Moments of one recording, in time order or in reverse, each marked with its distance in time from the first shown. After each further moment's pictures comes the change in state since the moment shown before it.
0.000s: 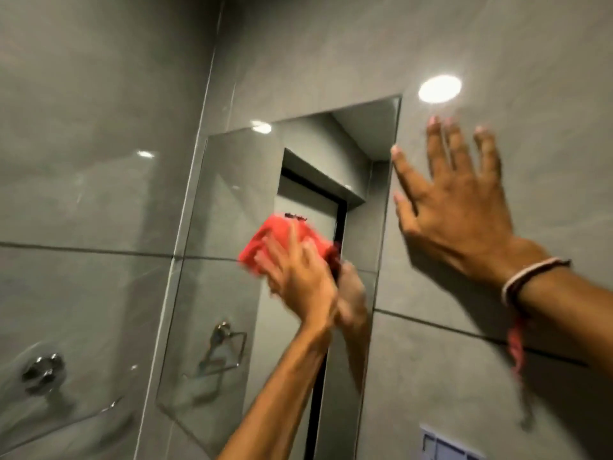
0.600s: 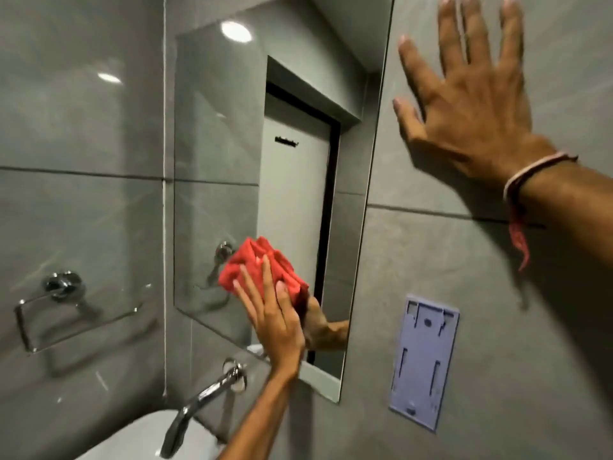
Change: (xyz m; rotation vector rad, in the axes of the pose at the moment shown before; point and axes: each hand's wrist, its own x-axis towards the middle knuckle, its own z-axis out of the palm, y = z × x) left_hand -0.116 -0.161 -0.068 0.110 -0.019 0.029; right_hand -0.046 0.037 0.001 0.061 0.262 0.072
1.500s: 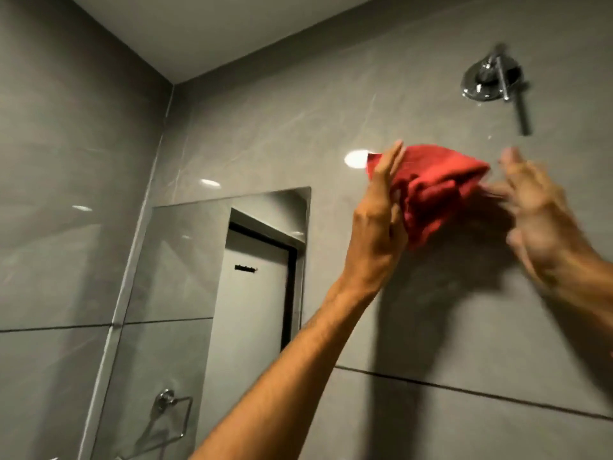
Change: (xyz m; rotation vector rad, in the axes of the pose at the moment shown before) left_hand 0.069 0.393 0.082 -0.626 -0.383 0.937; right_hand -0.008 0.147 -0.108 1.364 0.177 0.752
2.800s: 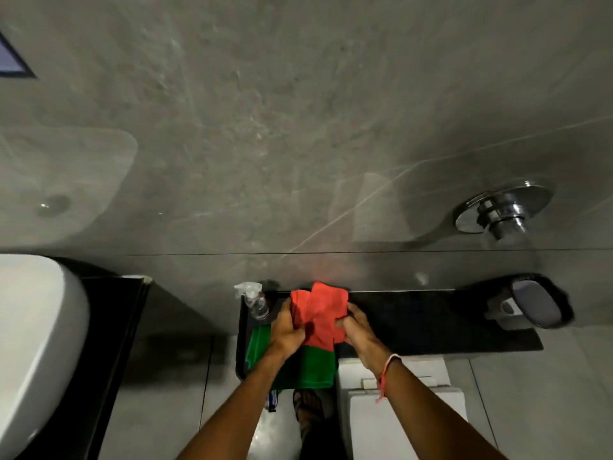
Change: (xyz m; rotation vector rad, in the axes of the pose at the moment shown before) left_hand -0.757 0.307 0.064 -0.182 -1.097 -2.040; right_hand -0.724 0.282 -0.262 -0.280 0.095 1.837
